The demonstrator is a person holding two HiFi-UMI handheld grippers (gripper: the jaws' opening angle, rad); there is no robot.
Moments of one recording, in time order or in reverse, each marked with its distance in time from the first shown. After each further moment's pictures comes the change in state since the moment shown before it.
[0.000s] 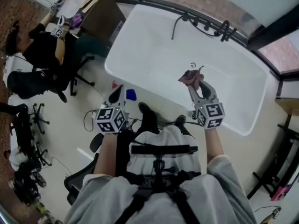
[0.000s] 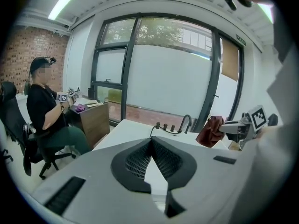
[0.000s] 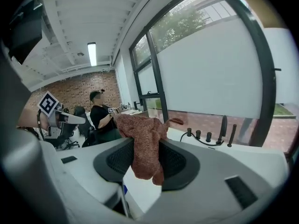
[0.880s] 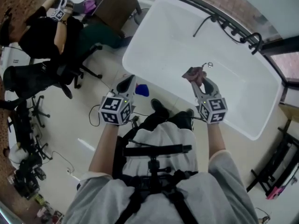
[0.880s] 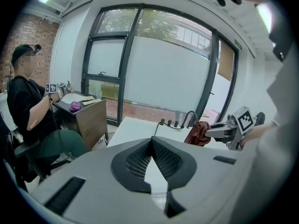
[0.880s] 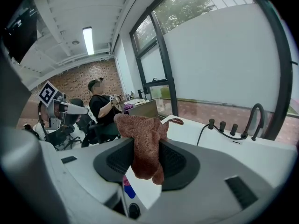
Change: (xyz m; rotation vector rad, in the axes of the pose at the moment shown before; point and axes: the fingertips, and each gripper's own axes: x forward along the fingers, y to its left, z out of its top) left arm 0.044 0.153 0.022 0.031 0.068 -0.146; right arm 0.168 0.102 -0.007 0.000 0.145 0.021
